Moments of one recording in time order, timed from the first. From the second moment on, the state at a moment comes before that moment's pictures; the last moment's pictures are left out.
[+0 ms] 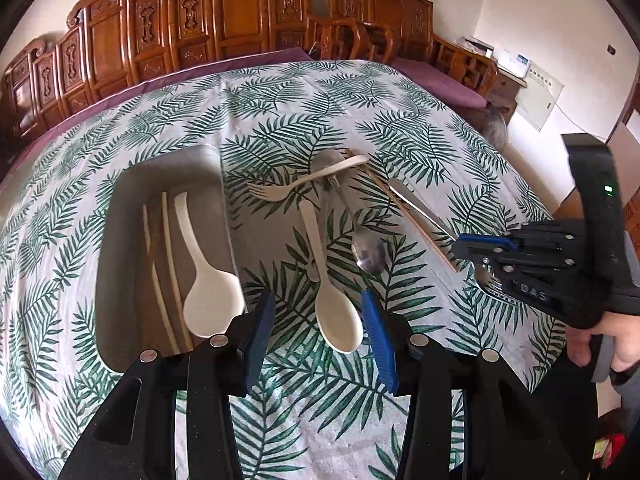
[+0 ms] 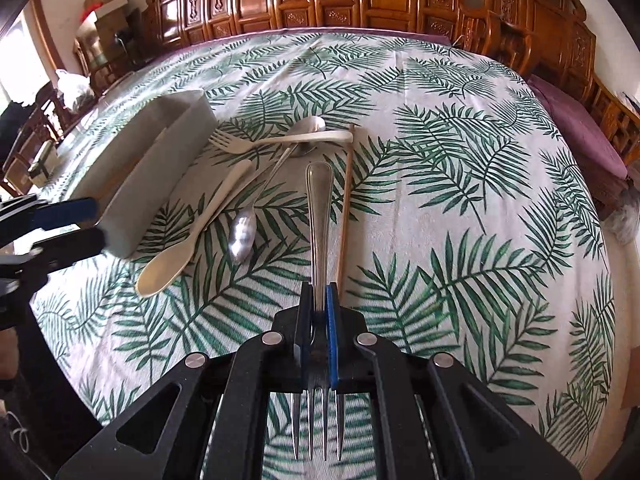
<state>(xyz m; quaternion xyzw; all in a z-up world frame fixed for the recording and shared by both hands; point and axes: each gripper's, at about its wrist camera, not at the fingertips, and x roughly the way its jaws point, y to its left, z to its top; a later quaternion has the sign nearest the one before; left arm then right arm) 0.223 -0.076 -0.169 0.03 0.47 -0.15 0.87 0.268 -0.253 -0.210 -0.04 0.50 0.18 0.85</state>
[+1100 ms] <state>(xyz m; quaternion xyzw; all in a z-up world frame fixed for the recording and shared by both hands) 0.268 -0.122 -0.230 0.08 0.55 -0.10 0.82 0.257 -0.275 -0.195 -0.01 0.48 0.20 0.85</state>
